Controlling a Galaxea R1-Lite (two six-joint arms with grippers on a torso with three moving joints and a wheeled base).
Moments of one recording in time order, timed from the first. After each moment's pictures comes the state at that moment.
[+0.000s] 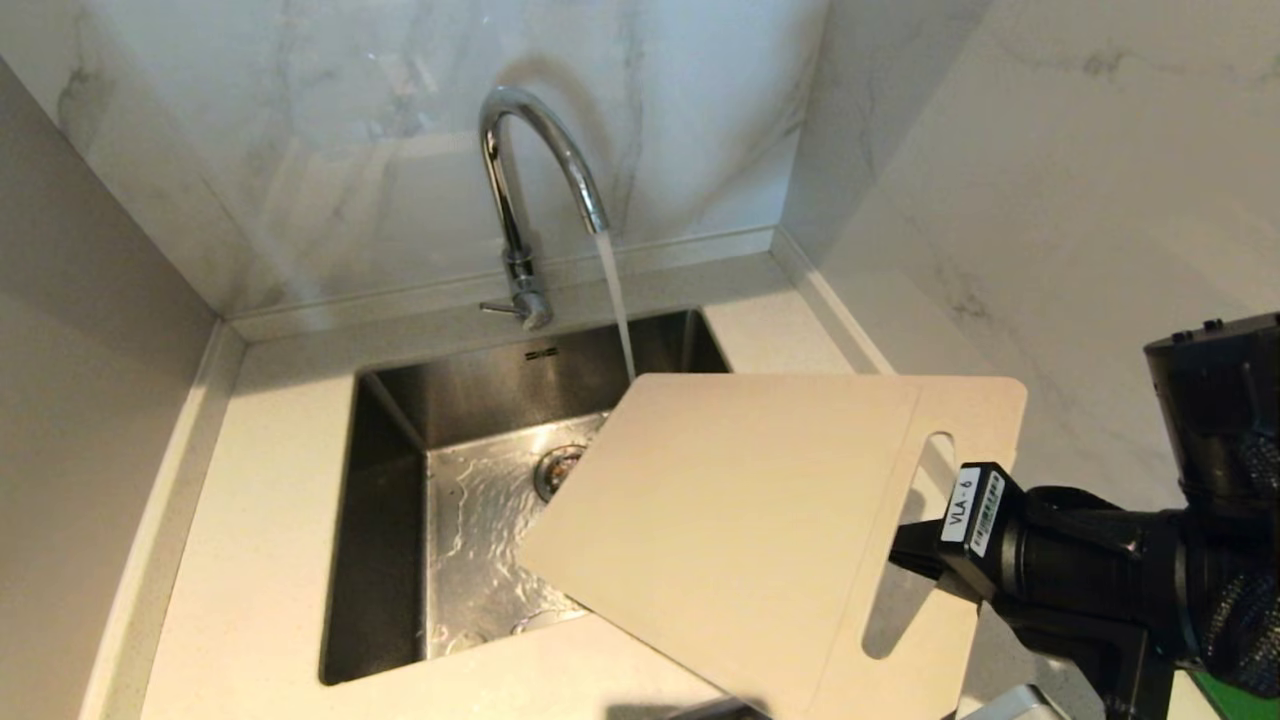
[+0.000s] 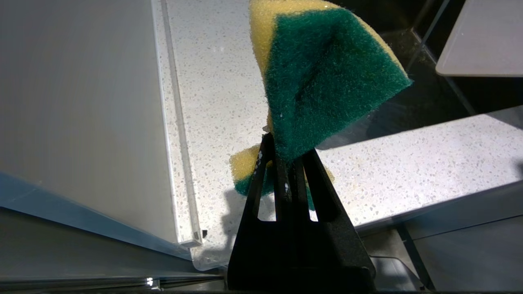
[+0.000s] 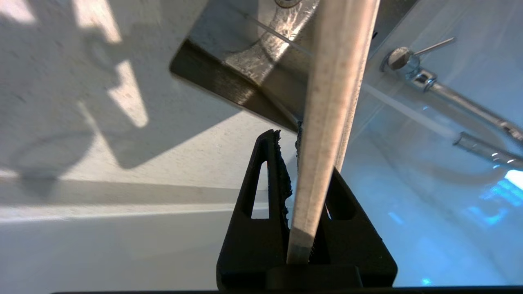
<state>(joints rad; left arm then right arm) 0.00 0.00 -0.02 0.04 0.02 -0.07 0.43 1.26 -0.85 0.16 0.12 -2.22</state>
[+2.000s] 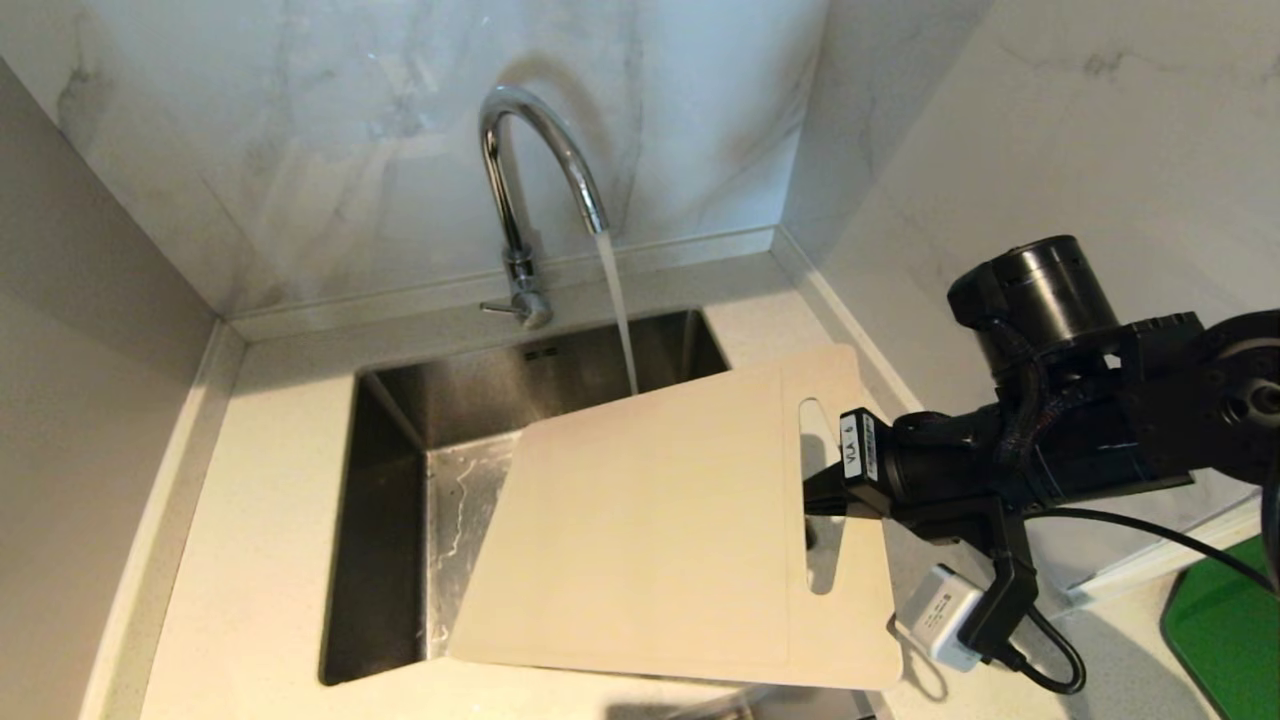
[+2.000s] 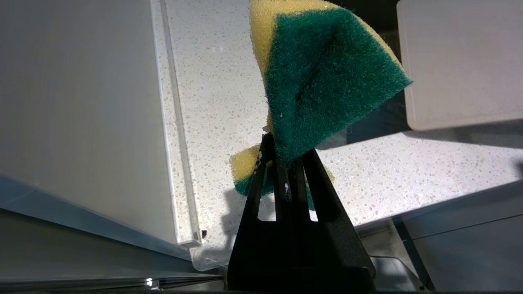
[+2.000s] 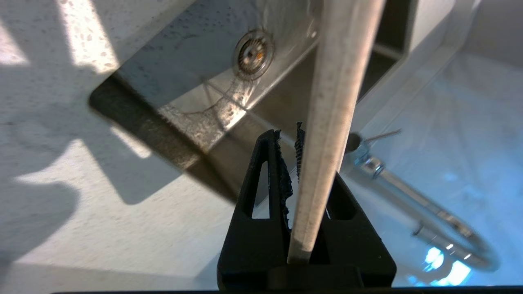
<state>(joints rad) 0.00 0.00 -0.02 0.04 0.02 -0.07 0.30 1.60 -1.18 0.34 0.48 -2.59</state>
